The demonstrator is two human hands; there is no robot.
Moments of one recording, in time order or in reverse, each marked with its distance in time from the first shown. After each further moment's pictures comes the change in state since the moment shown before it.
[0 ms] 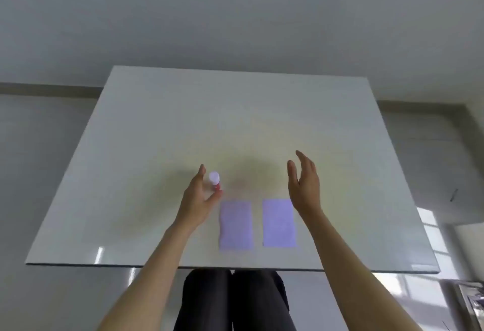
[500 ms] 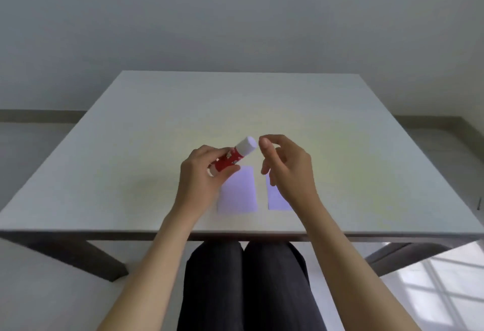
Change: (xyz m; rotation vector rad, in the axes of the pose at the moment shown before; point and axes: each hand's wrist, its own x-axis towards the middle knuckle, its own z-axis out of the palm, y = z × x) left_hand -0.069 -0.003 0.029 0.012 0.362 0.610; right_hand -0.101 -0.002 0.020 0.334 -0.005 -0.356
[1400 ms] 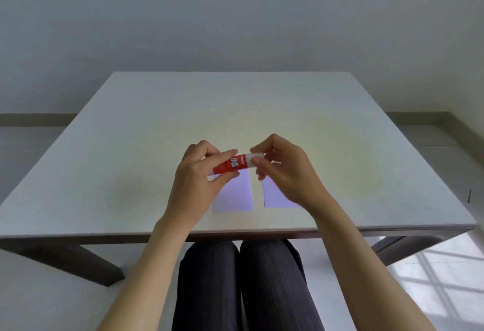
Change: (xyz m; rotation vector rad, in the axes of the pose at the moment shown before) left_hand -0.007 0.014 -0.008 0.184 -0.014 0.242; right_hand 0.000 0.004 -0.016 0.039 -0.219 -0.122
